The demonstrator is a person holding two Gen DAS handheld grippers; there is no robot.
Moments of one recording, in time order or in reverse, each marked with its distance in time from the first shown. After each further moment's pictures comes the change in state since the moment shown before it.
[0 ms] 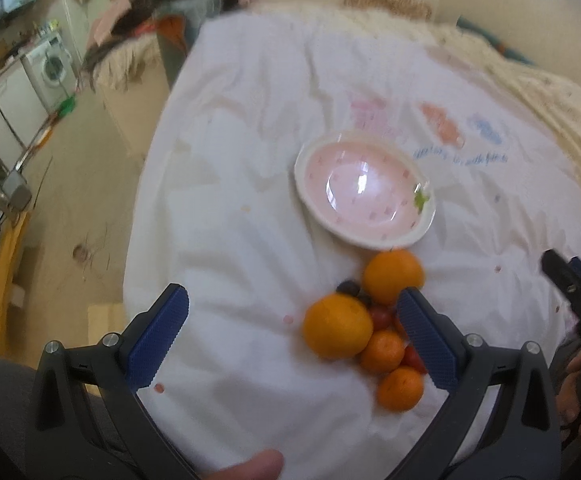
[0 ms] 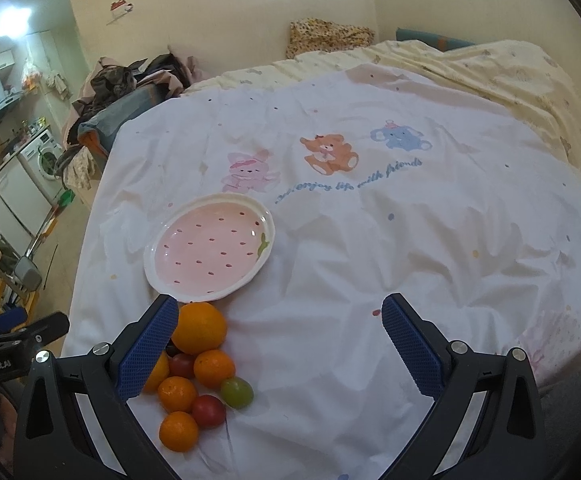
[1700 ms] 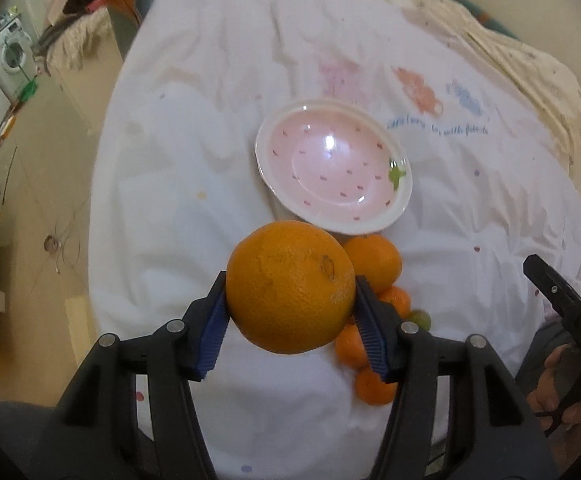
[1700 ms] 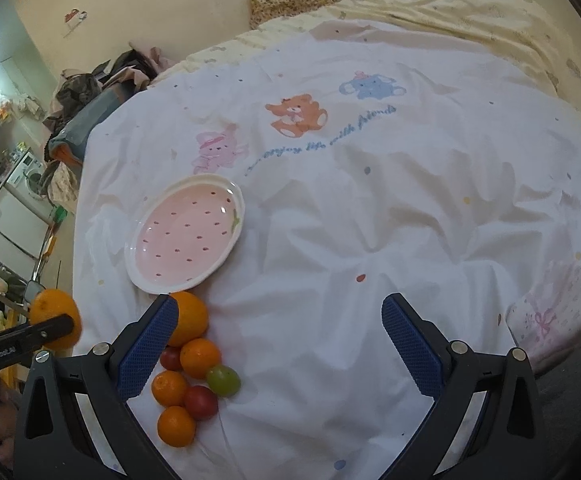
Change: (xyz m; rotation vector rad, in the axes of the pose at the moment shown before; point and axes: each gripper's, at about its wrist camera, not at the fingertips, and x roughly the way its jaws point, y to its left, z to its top) left arm 0.017 0.004 0.031 0.043 0.107 -0.116; right arm 0.020 -0.039 -0.003 0.171 0.124 0.008
